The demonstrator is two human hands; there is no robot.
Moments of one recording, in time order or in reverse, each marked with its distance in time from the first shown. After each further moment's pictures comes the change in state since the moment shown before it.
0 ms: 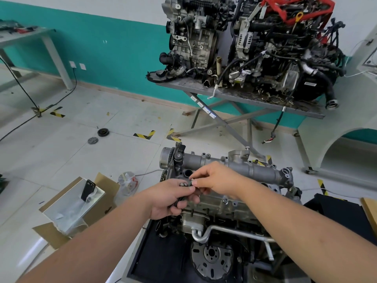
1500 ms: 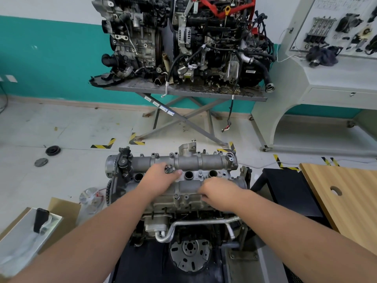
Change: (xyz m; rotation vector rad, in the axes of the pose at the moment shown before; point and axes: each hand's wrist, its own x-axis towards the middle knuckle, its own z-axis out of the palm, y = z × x) left_hand 0.105 0.017 0.072 0.880 0.518 0.278; right_hand -0.095 0.090 -0.051 -0.996 -0.022 0.177
